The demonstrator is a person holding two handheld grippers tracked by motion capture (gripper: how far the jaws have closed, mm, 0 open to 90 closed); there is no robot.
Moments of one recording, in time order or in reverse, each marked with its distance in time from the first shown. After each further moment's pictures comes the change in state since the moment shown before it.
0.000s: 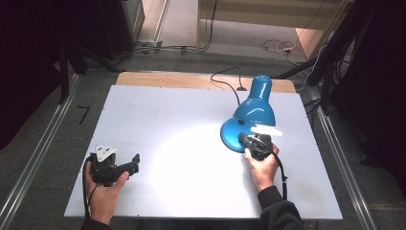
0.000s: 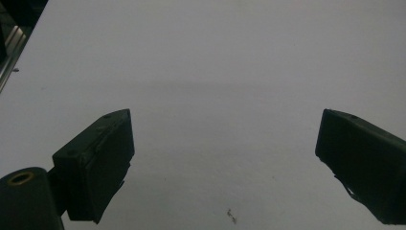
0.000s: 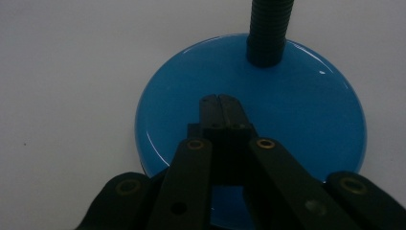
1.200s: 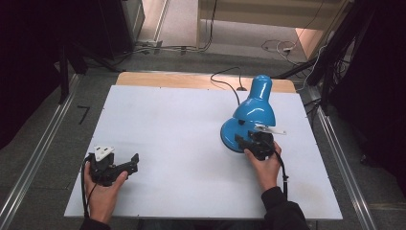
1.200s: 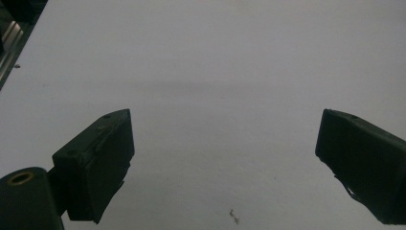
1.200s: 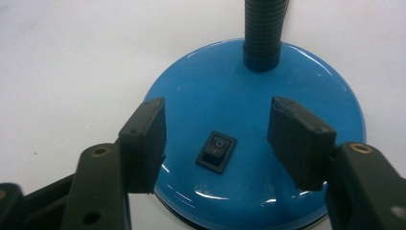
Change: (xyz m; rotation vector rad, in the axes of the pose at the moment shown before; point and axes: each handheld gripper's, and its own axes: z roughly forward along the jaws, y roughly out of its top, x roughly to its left) left arm 0.003 0.000 0.000 0.001 -0.007 -0.022; right arm -0.007 0.002 -0.001 -0.009 0.032 0.040
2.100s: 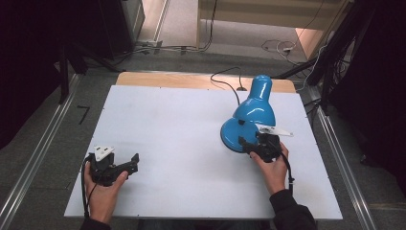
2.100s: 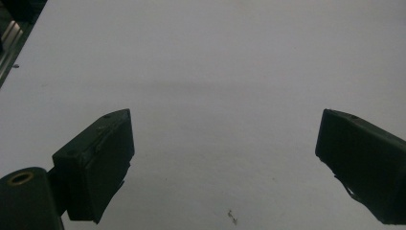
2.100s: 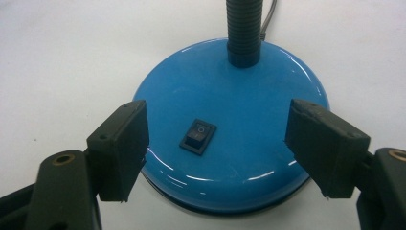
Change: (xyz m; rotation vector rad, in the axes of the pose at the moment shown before) left arm -0.001 0.000 0.000 -0.003 0.000 -0.006; right arm -0.010 -0.002 -0.015 -0.005 -0.001 -0.019
